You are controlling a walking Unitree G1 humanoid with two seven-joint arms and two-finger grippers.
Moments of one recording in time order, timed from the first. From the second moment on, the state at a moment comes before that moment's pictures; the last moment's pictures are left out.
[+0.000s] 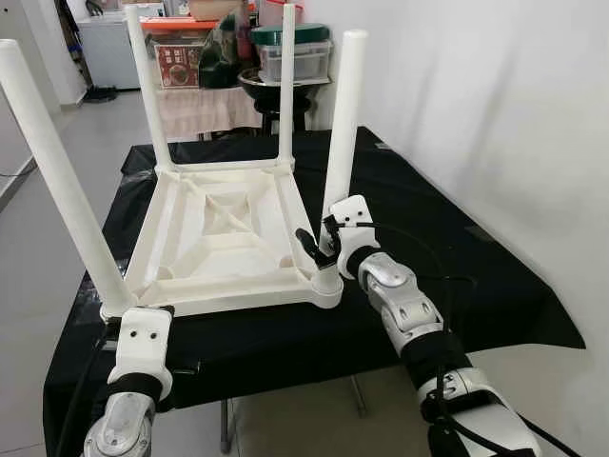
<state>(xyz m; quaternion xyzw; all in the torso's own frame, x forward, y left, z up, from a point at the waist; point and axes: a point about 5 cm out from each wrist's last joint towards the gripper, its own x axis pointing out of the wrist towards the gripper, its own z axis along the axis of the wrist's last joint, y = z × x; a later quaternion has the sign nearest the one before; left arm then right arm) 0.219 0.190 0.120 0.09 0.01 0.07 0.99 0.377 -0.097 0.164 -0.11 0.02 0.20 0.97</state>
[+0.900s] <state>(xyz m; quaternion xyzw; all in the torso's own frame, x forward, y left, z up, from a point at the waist) 0.216 0.189 0.123 0.07 -0.01 0.05 1.00 0.358 -0.118 0.144 -0.07 0.02 0.19 0.98</state>
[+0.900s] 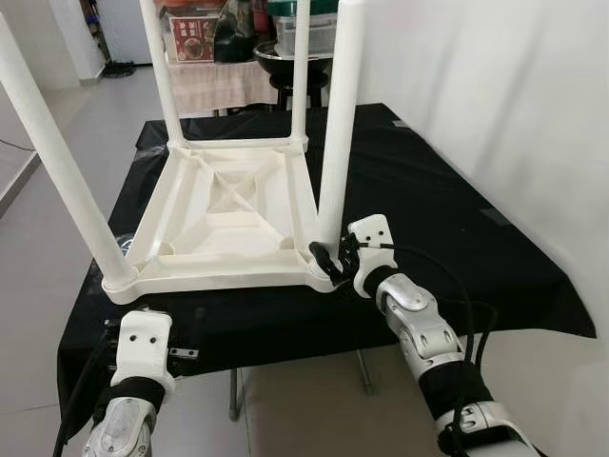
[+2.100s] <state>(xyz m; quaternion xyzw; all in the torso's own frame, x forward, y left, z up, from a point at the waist) 0.217 0.184 0.125 0.07 0.00 0.03 1.00 0.367 -0.139 0.137 -0.01 0.02 0.14 0.99</state>
